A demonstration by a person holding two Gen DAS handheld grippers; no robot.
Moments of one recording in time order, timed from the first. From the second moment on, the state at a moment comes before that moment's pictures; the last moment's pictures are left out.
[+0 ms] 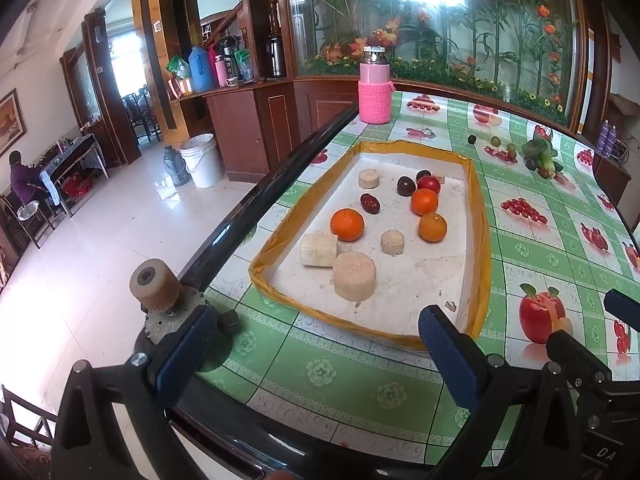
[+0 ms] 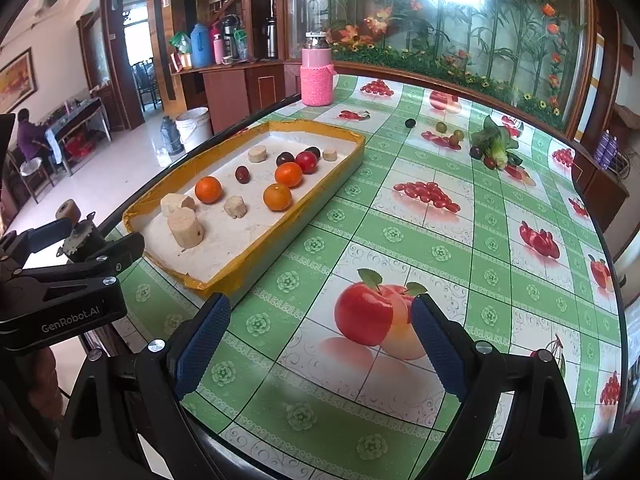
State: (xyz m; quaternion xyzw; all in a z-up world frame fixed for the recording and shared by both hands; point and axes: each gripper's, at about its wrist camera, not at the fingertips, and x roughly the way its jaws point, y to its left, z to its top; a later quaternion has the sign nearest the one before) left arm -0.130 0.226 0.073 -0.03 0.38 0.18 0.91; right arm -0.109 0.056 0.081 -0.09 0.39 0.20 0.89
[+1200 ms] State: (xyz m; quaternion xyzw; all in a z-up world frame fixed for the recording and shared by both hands) left arm -0.124 0.218 0.074 -0.07 0.38 0.11 0.92; right arm -0.108 0.052 0.073 -0.10 0.40 0.20 0.89
